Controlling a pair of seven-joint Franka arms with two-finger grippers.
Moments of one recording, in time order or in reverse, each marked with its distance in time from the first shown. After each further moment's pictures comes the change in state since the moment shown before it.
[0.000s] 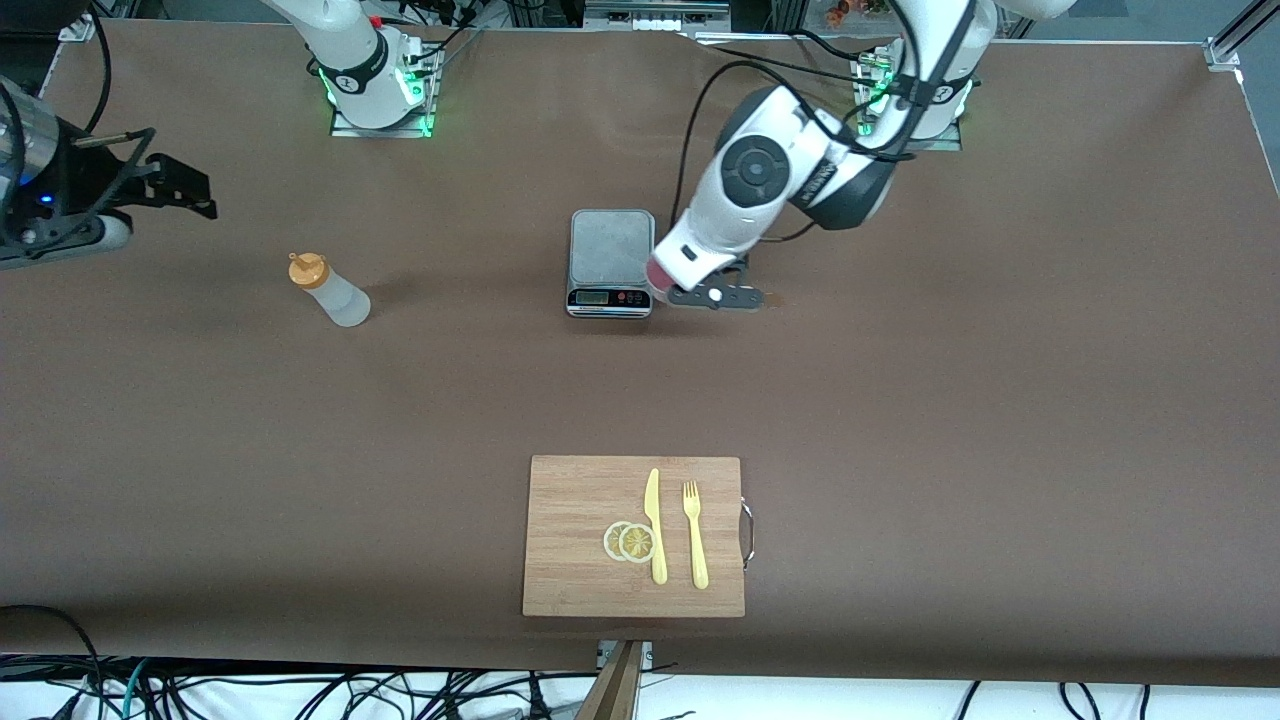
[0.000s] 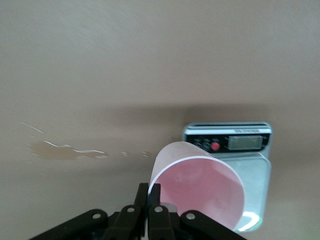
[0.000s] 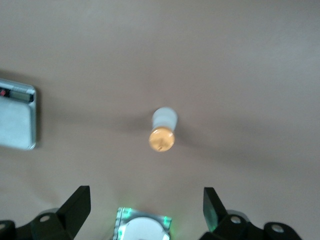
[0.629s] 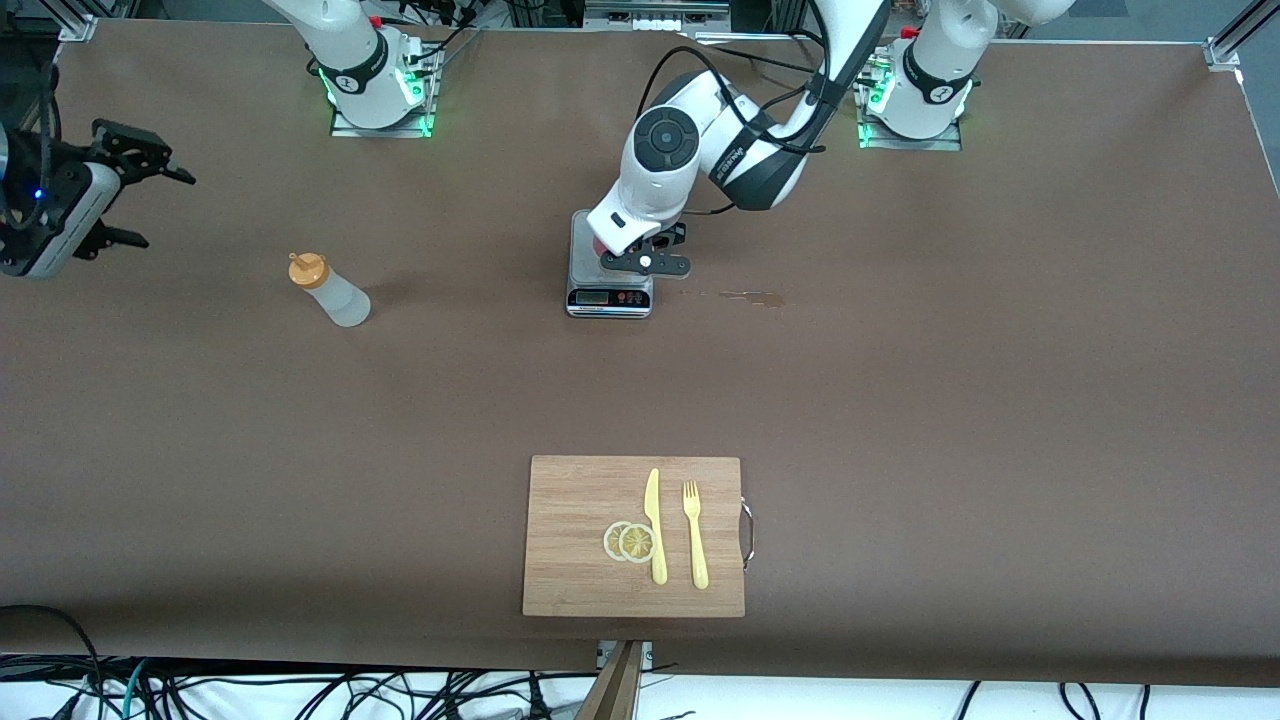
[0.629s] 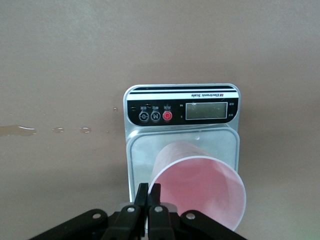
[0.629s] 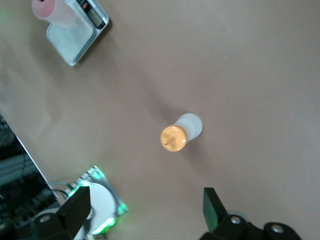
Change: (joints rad) left arm -0.143 0.079 0.002 0.020 -0.007 0.098 -0.088; right arm -0.071 0.070 -0.115 -0.016 0.154 -0.031 -0.893
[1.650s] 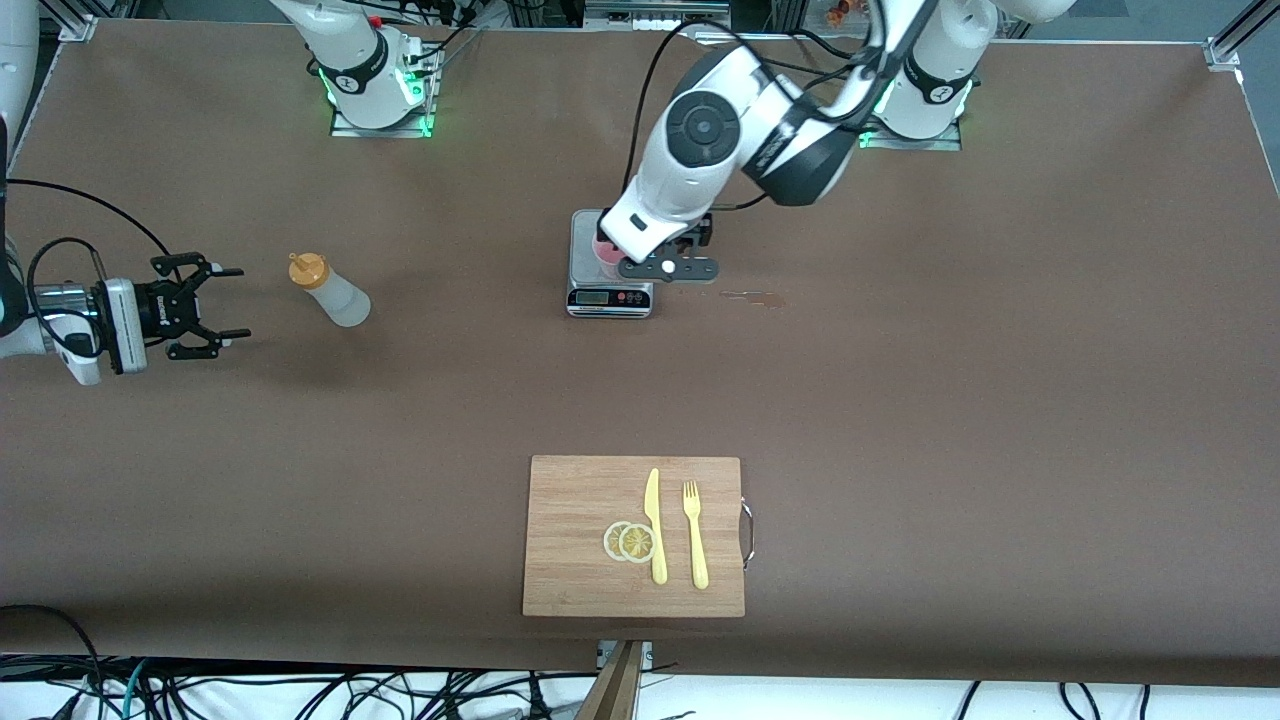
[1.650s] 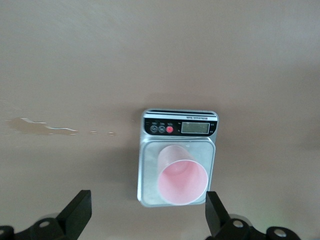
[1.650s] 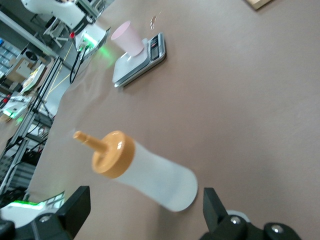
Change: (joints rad) left arm 0.109 -0.093 0.051 0.188 -0.029 -0.299 -0.007; right arm -0.323 0.521 -0.001 -0.027 0.497 0.007 -0.846
